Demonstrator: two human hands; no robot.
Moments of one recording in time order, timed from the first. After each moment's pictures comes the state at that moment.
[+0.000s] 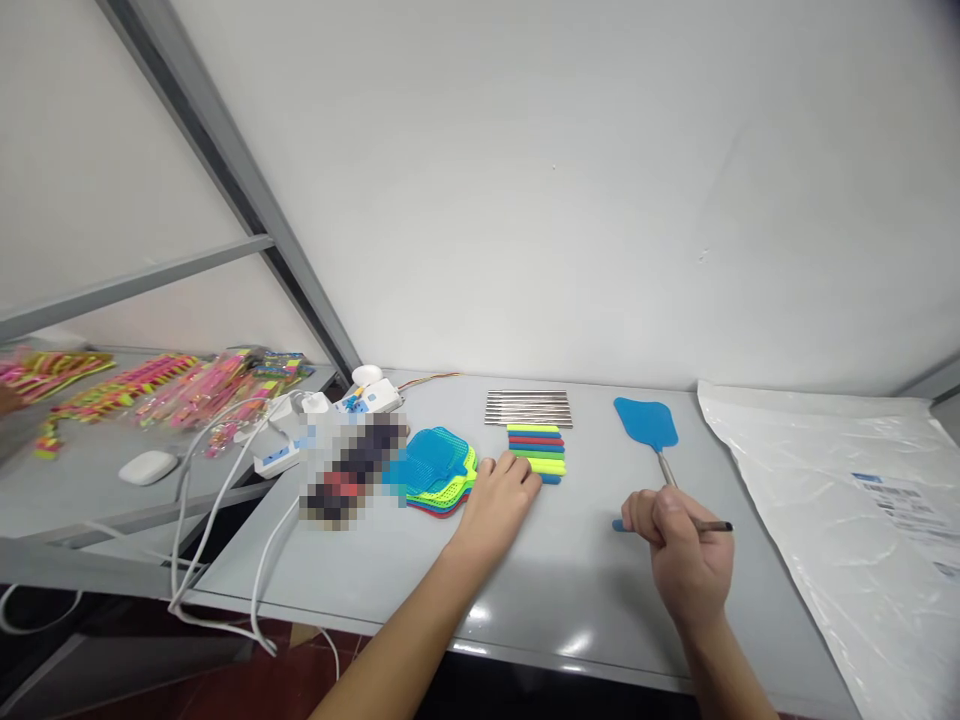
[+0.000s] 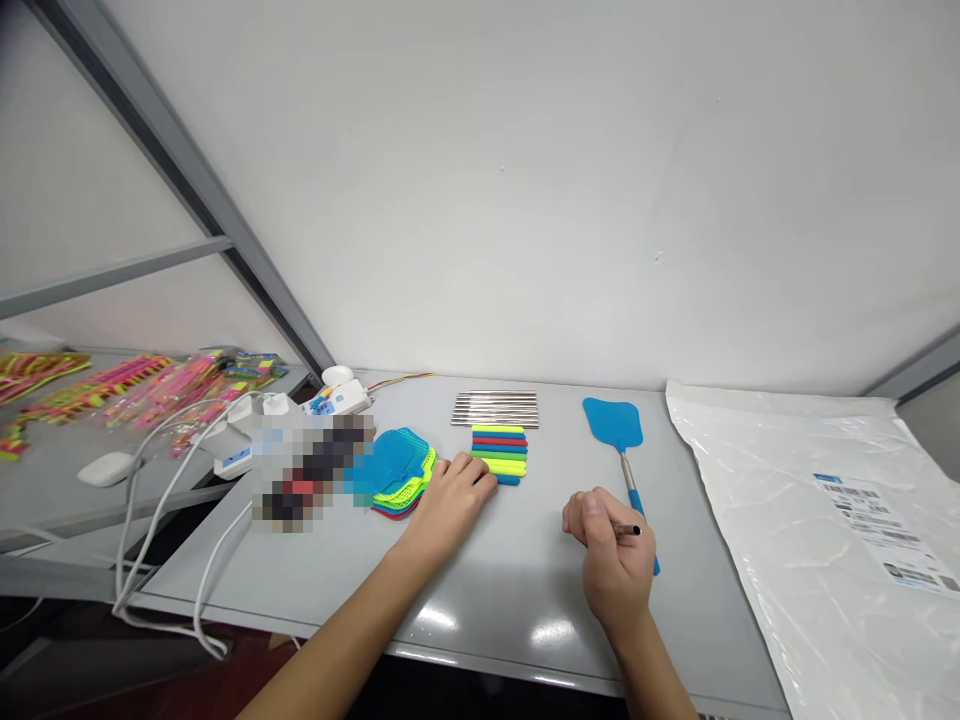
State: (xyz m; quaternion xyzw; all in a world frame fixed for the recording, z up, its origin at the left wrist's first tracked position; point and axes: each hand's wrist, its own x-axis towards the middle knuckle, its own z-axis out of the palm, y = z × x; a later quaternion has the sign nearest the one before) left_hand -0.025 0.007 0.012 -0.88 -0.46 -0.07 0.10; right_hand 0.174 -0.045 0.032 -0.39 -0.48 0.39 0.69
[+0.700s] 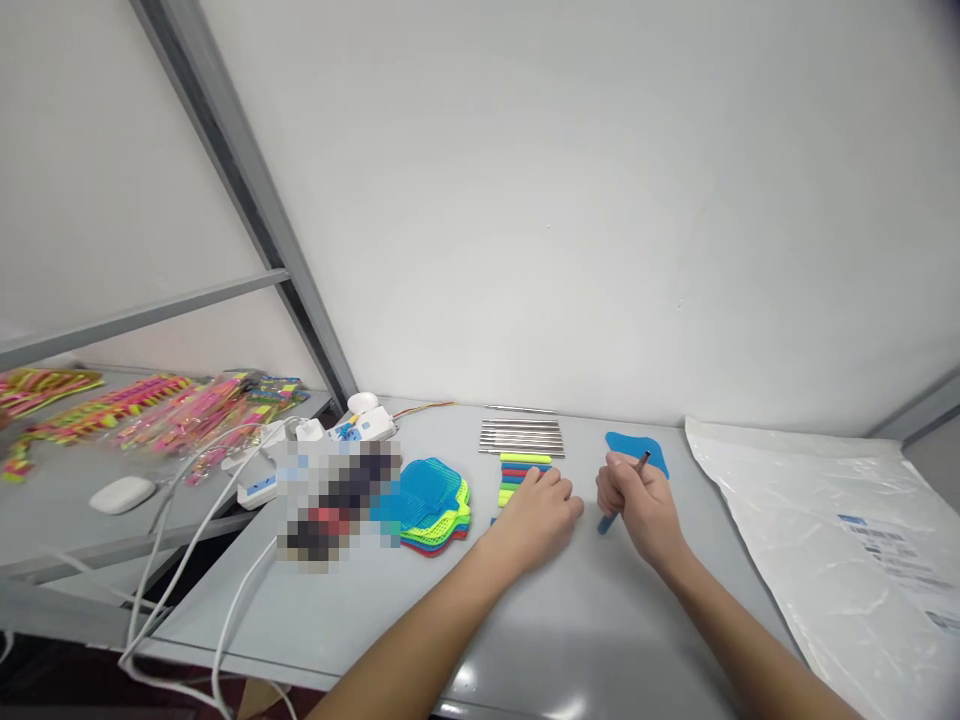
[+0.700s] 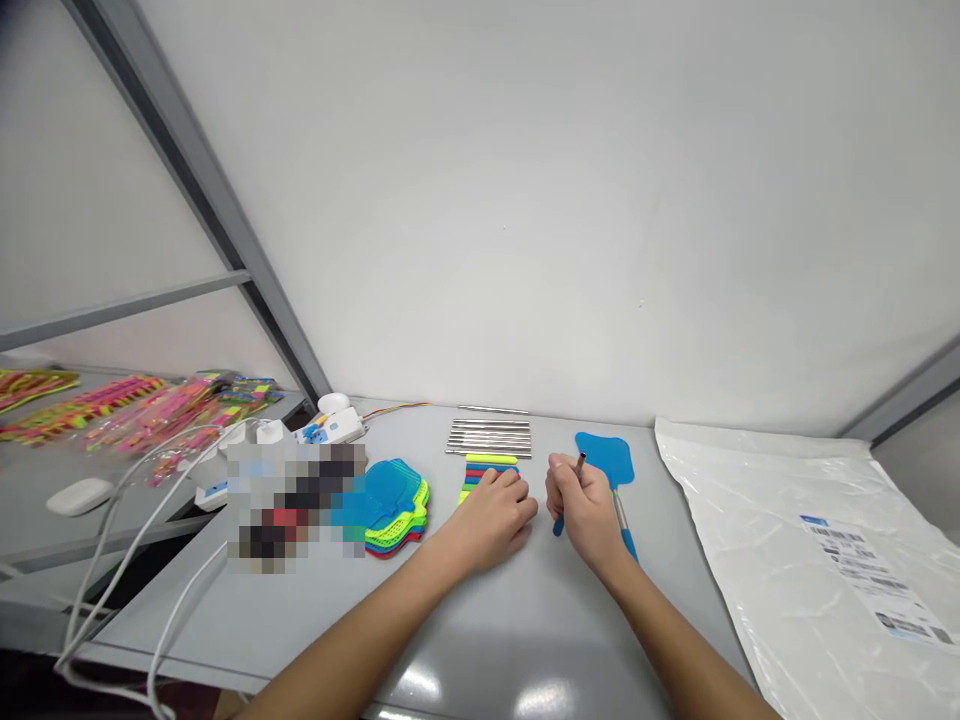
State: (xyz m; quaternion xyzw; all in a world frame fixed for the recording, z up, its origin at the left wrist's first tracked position) left_hand 0.025 0.036 0.027 -0.93 -0.34 -0.11 0.09; right_hand 0.183 0.026 0.050 -0.39 -0.54 0.48 0.58
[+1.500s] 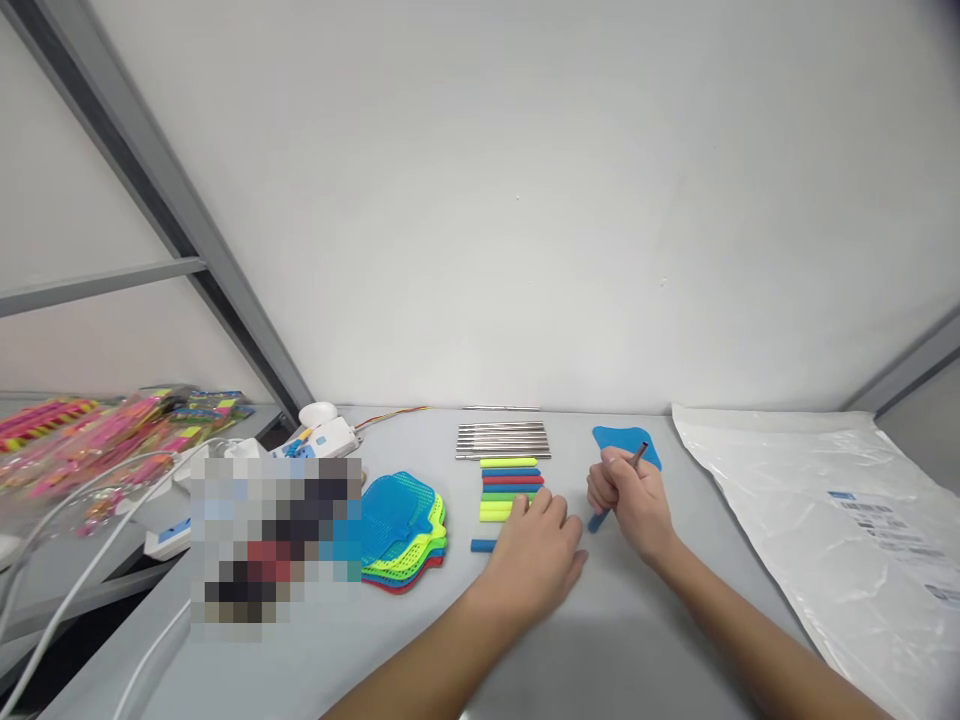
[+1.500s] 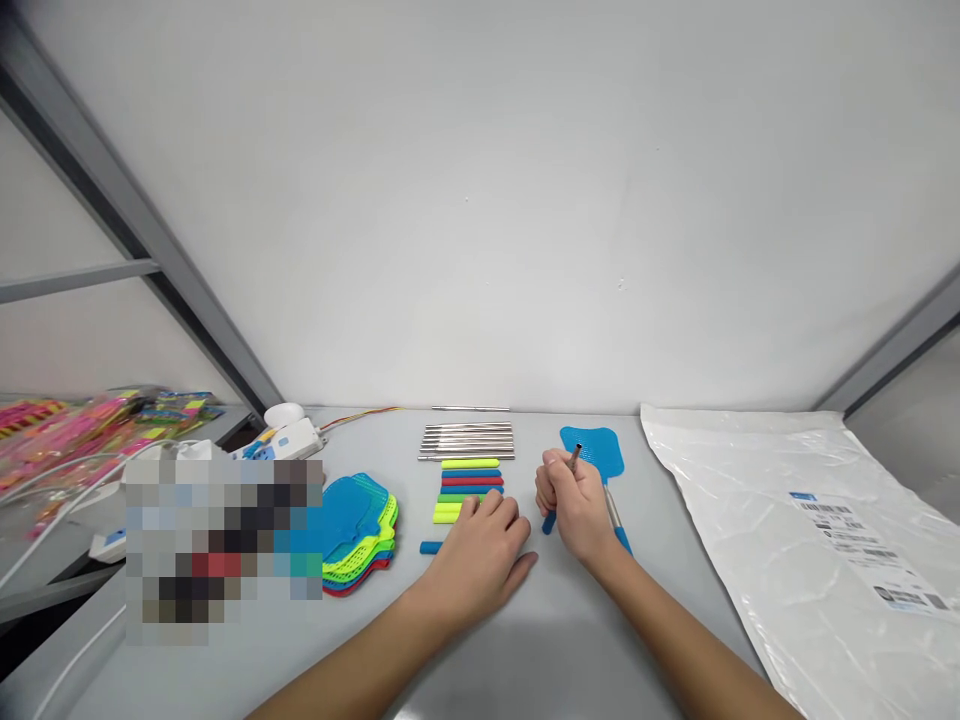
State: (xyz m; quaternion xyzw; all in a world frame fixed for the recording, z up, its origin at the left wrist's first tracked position) left_hand 0.035 0.025 0.006 -0.92 -0.38 -0.12 0.05; right_hand 0.189 0.045 0.019 -0.36 -0.48 0.51 0.62
